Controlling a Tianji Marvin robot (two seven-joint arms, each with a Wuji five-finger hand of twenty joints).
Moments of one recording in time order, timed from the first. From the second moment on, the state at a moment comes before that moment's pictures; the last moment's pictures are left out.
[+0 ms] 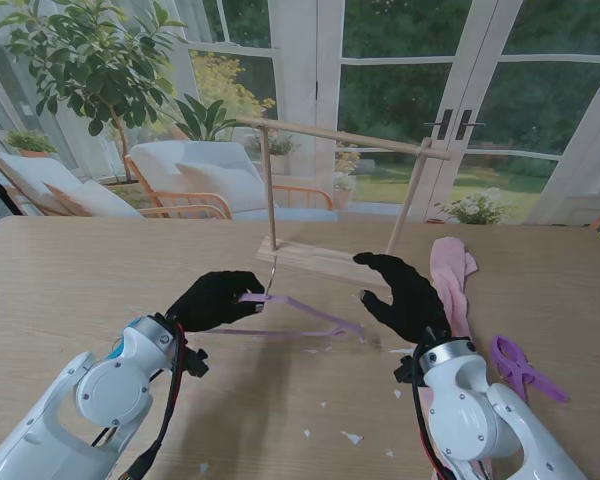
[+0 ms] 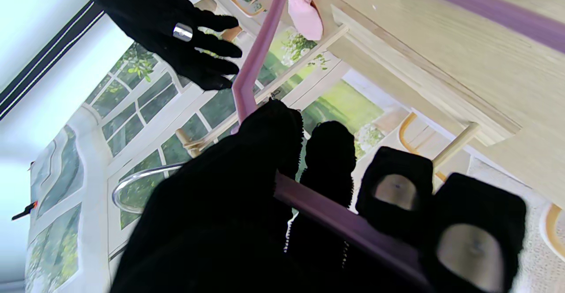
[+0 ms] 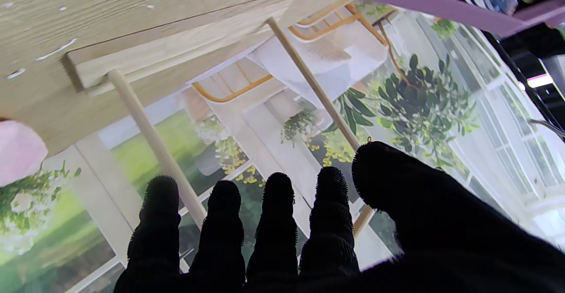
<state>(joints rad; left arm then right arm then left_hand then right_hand) 1.62 -1.10 -1.24 -1.78 0.34 -0.15 -0.10 -1.79 -1.14 1.31 -1.88 -0.64 0.08 -0.17 1.00 -0.45 0.60 -0.18 0.74 0.14 0.88 0.63 0.99 0.25 0.93 1.07 1.04 0.43 1.50 1.13 1.01 0.62 1.78 0.96 0.33 -0.27 0.87 0.00 0.35 -0.22 0.13 0.66 0.27 -0.15 0.51 0.27 0.24 -0.05 0.33 0.24 0.13 0.10 0.46 0.61</state>
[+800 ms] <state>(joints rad) 1.68 -1.13 -1.29 -1.78 0.25 -0.20 0.00 -1.52 -1.05 1.24 -1.71 -1.11 0.56 0.28 1.00 -0.45 0.61 -0.18 0.74 0.16 0.88 0.64 0.99 0.25 0.94 1.07 1.05 0.43 1.50 1.13 1.02 0.61 1.79 0.95 0.27 -0.27 0.70 0.00 0.37 -0.05 0.47 0.60 0.30 -0.05 0.69 0.35 0.30 0.01 0.56 0.36 0.19 0.11 0.82 0.59</state>
